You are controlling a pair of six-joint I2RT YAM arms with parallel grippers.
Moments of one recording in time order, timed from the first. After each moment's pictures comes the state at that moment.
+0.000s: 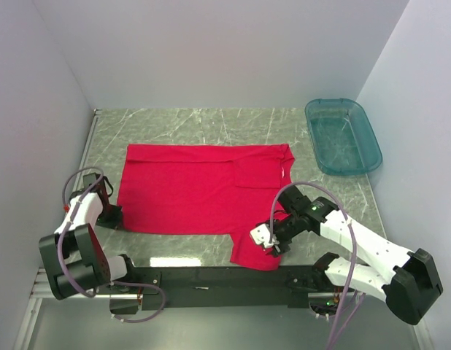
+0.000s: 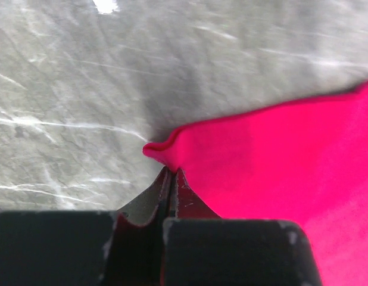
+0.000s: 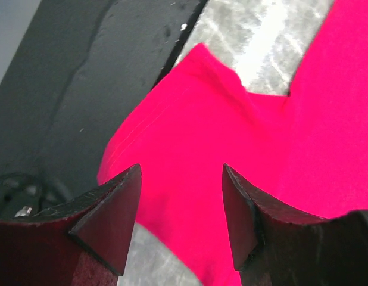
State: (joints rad) left arm 0.34 1.27 0.64 -0.76 -0.16 -1.06; right arm 0.65 1.01 0.64 -0.88 -0.77 -1.32
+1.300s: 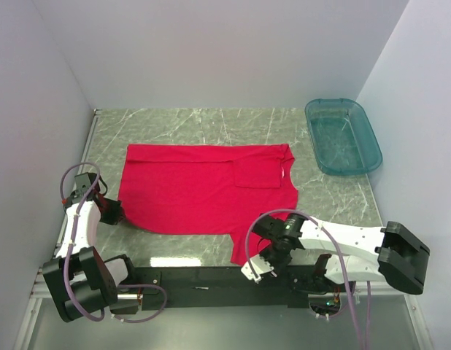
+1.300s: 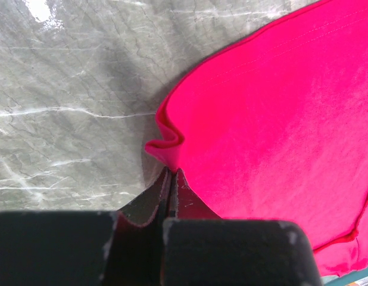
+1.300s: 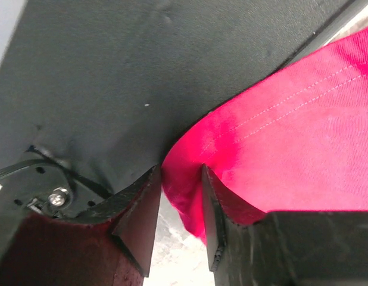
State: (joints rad) left arm 0.37 1.10 0.64 -0.74 0.01 -0.96; right arm 1.05 1.17 0.57 -0.88 -0.41 -1.22
